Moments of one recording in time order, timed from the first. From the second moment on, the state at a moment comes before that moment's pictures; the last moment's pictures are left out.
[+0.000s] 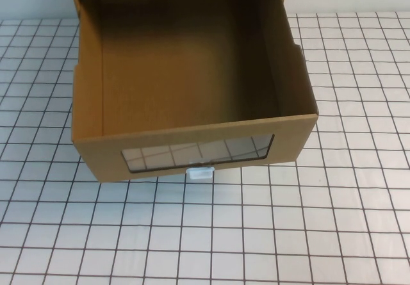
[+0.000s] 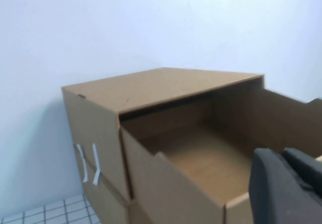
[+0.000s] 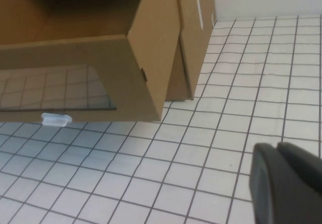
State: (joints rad) right arm 0.31 0.17 -0.36 0.22 0.51 0.03; left arm -0.43 0.10 -0.37 -0.21 0.21 0.34
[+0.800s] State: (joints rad) right arm 0.31 0.16 -0.32 0.24 0.52 0.03; left arm -0.43 0.09 0.03 -0.20 -0.02 0.38
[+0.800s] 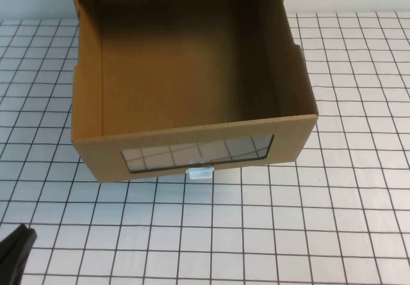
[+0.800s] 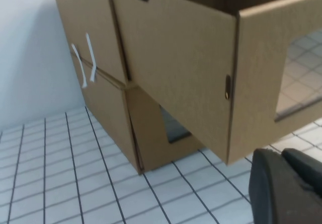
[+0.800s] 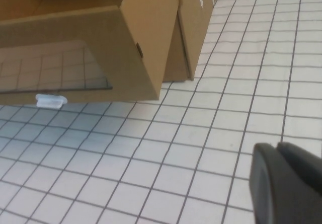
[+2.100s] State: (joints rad) right arm 0.05 -0.01 0.02 0.05 0.23 0.03; left arm -0.43 0.09 0.03 -0.20 0.03 0.38
